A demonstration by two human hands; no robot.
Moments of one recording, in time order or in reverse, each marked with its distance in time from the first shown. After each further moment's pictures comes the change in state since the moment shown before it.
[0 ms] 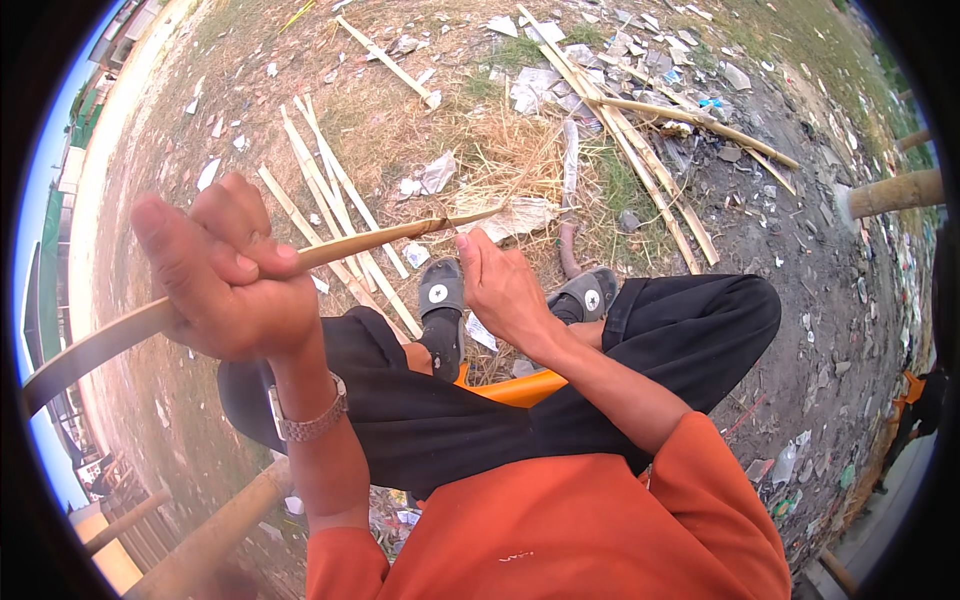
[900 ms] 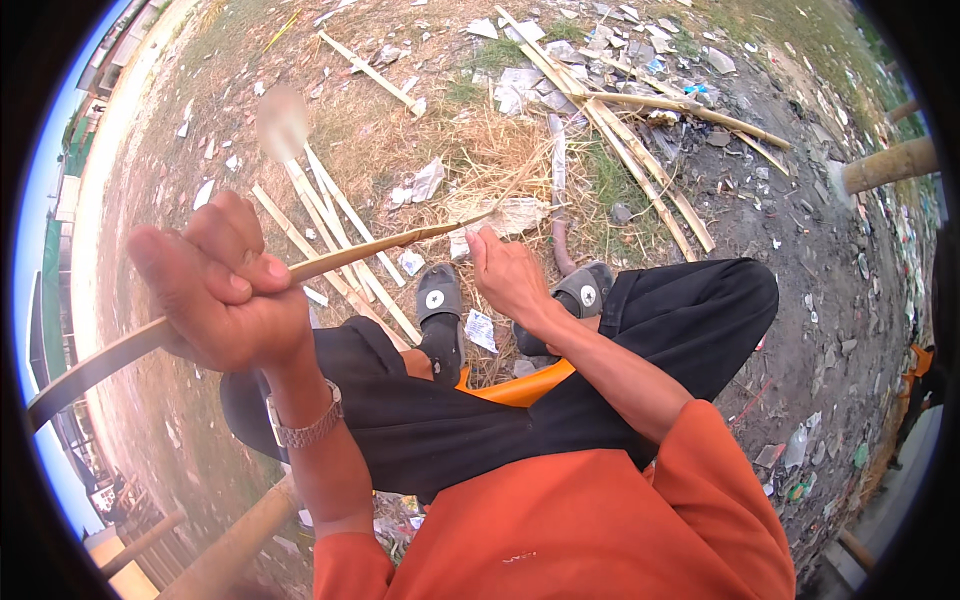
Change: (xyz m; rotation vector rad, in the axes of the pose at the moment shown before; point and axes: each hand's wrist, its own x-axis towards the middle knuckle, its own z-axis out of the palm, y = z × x) left_hand -0.002 0.001 0.004 -0.046 -0.085 -0.013; right_hand 0.011 0.063 0.018 -0.163 0.077 0.046
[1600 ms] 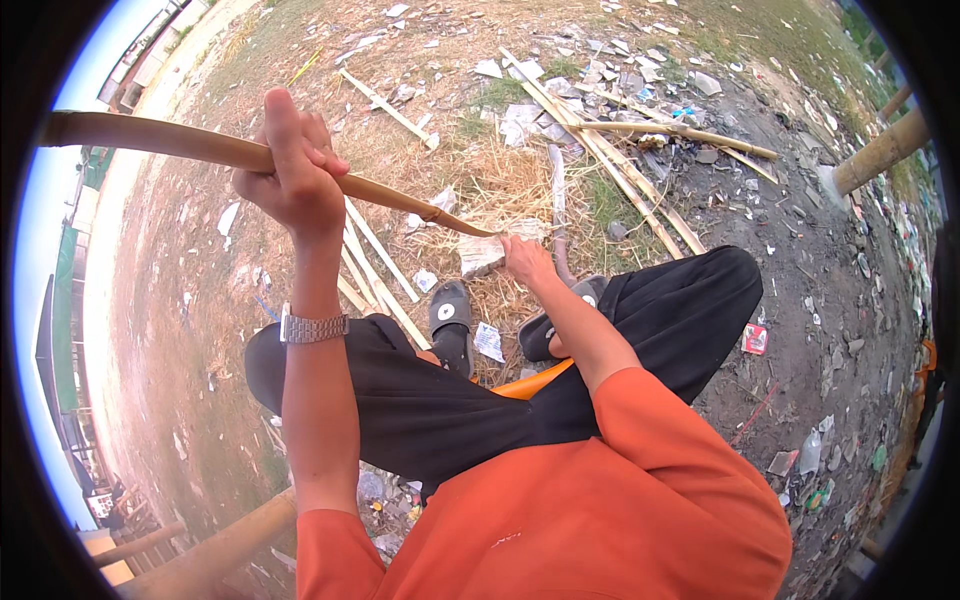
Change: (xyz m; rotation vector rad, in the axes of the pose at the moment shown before) left_hand 0.027 -0.016 0.016 -0.061 -0.033 0.062; right_hand 0.049 0.110 0.057 -0.267 -0.098 0.109
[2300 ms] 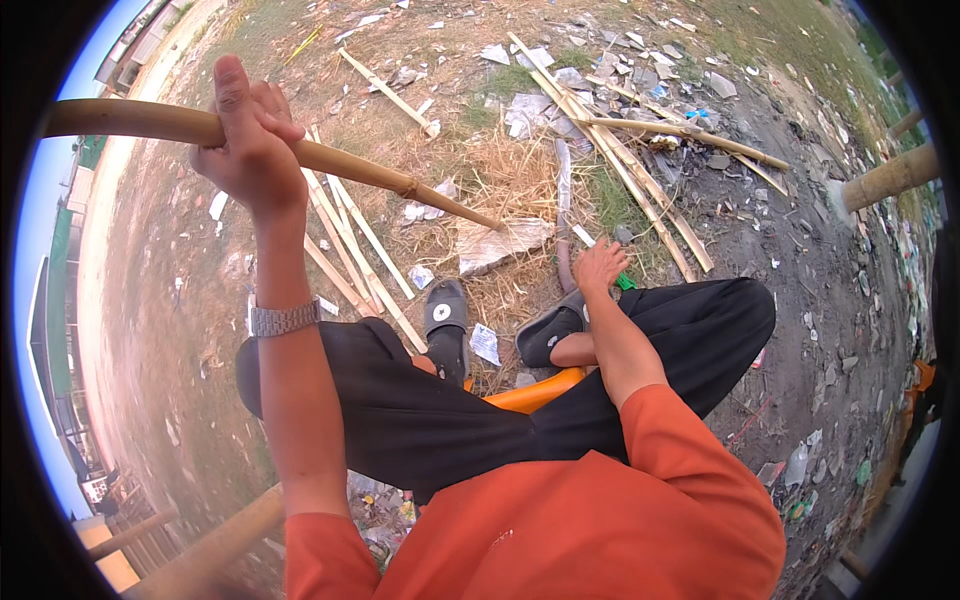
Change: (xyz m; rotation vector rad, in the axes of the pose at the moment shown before) left_hand 0.037 -0.034 -0.008 0.042 0.094 -0.042; right_hand 0.000 0.106 -0.002 -0.373 0.323 0.466
